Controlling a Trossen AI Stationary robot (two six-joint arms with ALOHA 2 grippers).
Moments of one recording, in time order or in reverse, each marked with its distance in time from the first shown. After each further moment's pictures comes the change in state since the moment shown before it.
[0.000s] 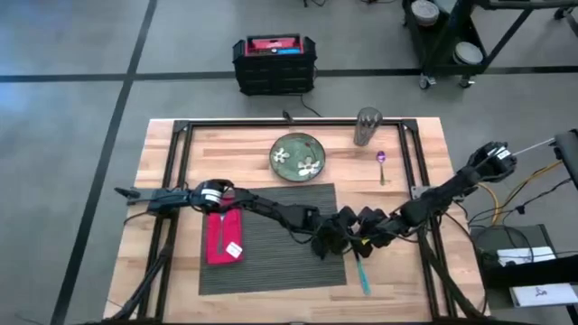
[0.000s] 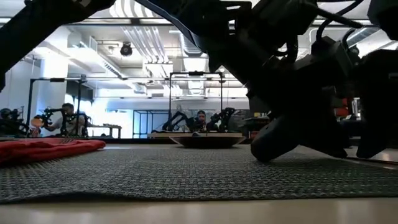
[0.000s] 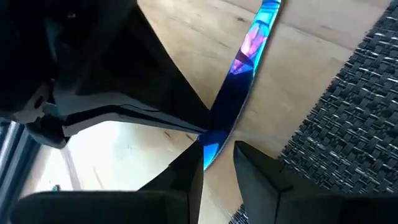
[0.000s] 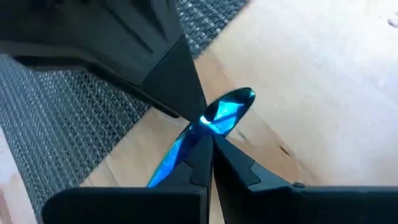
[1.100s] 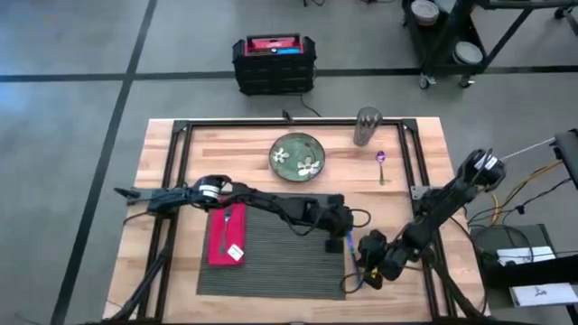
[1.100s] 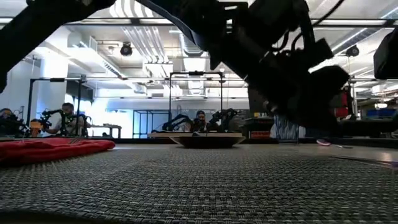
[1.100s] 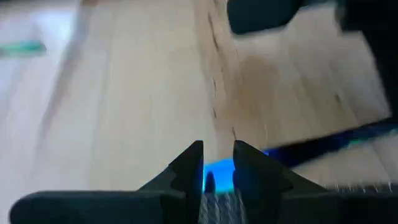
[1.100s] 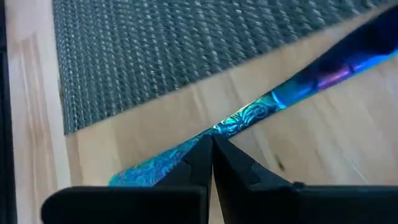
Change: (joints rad) left arm 0.037 -0.081 -0.025 0.011 0.005 -0.814; right arm 0.305 0.172 0.162 0.002 0.043 -0.068
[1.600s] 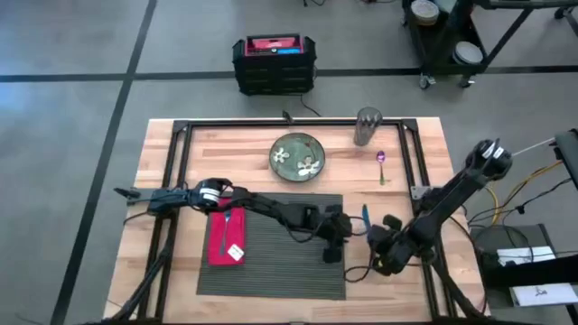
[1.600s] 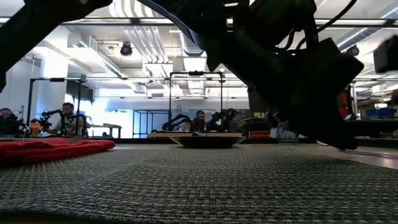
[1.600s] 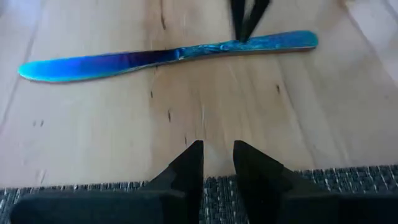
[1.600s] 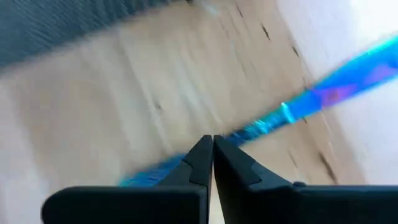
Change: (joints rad) left arm -0.028 0.002 0.001 -0.016 0.082 -0.126; right arm -0.009 -0.205 0.059 -0.497 -0.016 0.054
